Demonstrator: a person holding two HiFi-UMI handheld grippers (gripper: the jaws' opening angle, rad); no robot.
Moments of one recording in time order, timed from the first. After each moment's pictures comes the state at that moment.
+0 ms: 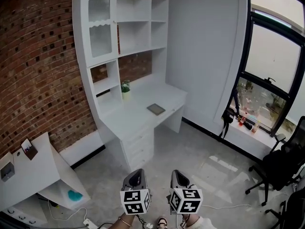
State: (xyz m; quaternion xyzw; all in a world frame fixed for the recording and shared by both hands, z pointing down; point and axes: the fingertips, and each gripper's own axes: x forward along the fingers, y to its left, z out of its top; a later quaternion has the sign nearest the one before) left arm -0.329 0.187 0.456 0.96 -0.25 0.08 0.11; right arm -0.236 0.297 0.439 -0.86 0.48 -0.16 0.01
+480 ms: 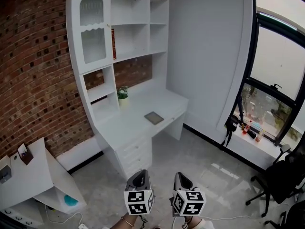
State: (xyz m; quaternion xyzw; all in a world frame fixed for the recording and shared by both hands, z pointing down) left arm -0.218 0.166 0.453 0.96 -0.25 0.07 0.10; right arm -0.129 0.278 0.439 -0.86 0.49 -0.16 0.01
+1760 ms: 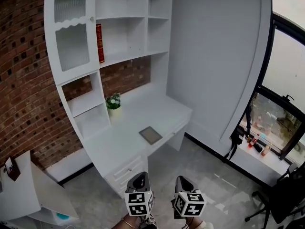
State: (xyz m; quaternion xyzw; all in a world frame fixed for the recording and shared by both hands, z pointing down) left arm -0.037 0.017 0.489 0.95 -0.26 0.09 0.12; right arm 0.058 0.137 0.481 -0.86 0.48 -0.20 -0.01
